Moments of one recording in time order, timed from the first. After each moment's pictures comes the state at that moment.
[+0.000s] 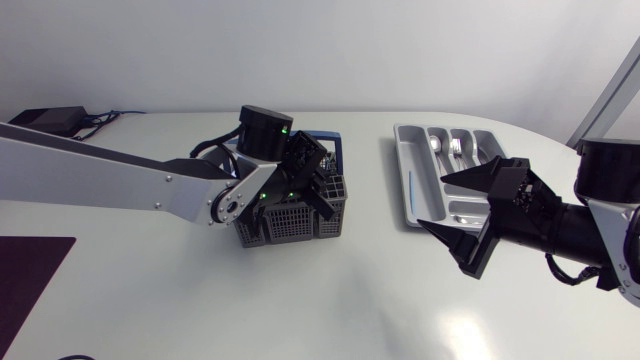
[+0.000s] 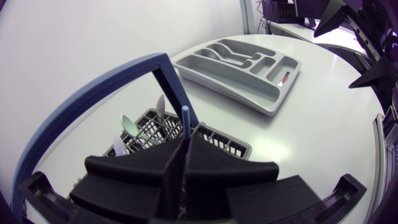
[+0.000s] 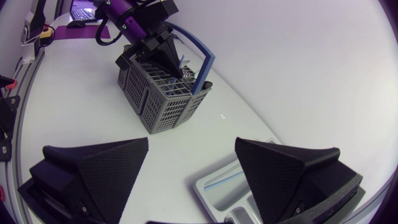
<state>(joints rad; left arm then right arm) -0.64 1.83 1.03 0.29 0.05 0.29 0.08 1.03 0.49 0.01 -0.55 -0.77</state>
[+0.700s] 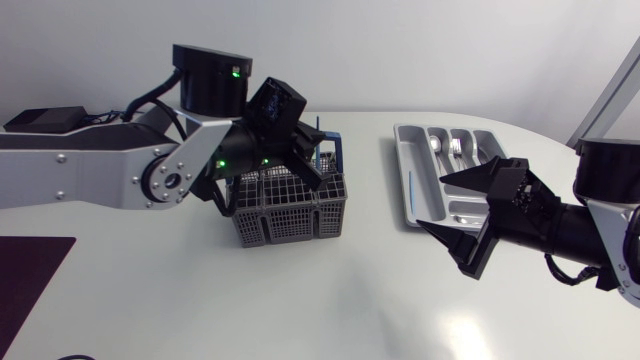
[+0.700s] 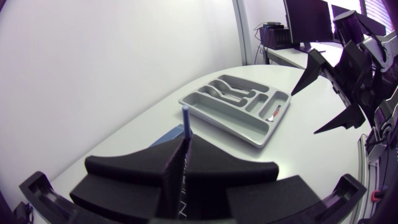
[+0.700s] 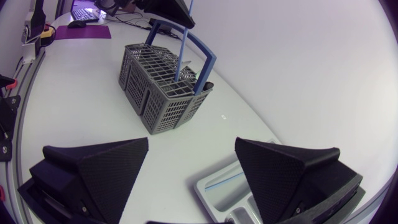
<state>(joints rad) -0.63 1.58 1.03 0.19 0.10 0.29 0.09 1.03 0.49 0.01 -0.55 -0.77</state>
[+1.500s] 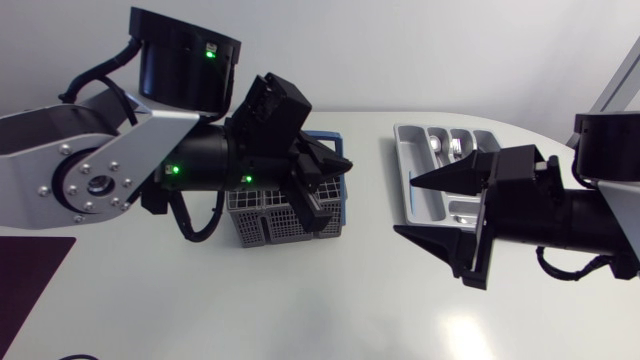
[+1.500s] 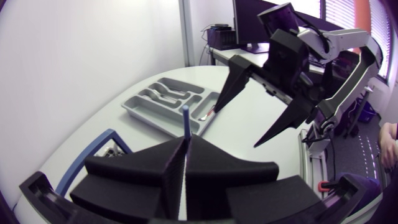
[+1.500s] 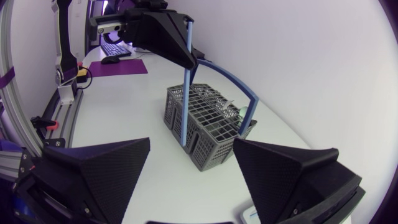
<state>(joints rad) -0.72 1.40 1.02 -0.08 0.34 0.25 0.23 0.98 0.60 -0.17 -0.72 -0.59</state>
